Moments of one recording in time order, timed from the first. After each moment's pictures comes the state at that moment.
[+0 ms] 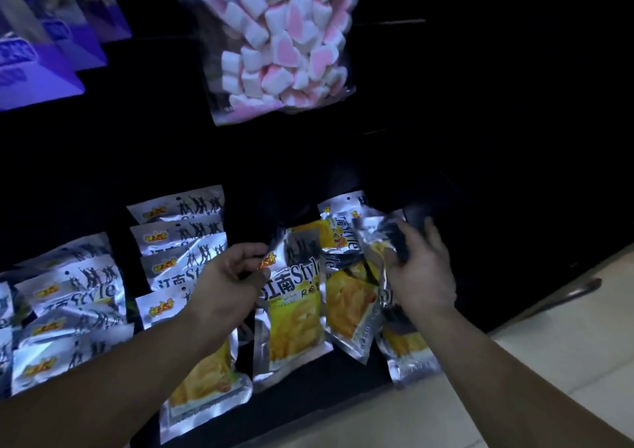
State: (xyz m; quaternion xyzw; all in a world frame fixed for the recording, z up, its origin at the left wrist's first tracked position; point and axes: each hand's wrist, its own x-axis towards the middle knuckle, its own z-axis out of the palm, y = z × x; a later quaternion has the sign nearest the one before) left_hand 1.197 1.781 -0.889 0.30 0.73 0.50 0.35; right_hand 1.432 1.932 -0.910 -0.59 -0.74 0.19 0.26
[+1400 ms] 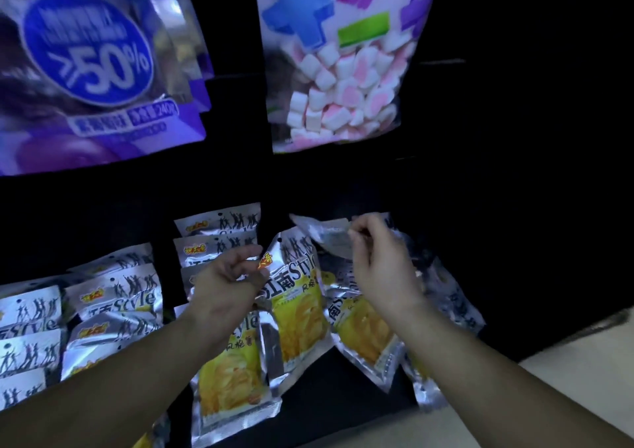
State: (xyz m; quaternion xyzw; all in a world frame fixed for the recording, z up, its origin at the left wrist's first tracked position) left_hand 1.151 1.759 -0.864 0.23 0.71 0.57 0.35; right_hand 1.336 1.901 -0.862 -0.35 -0.82 0.30 0.35
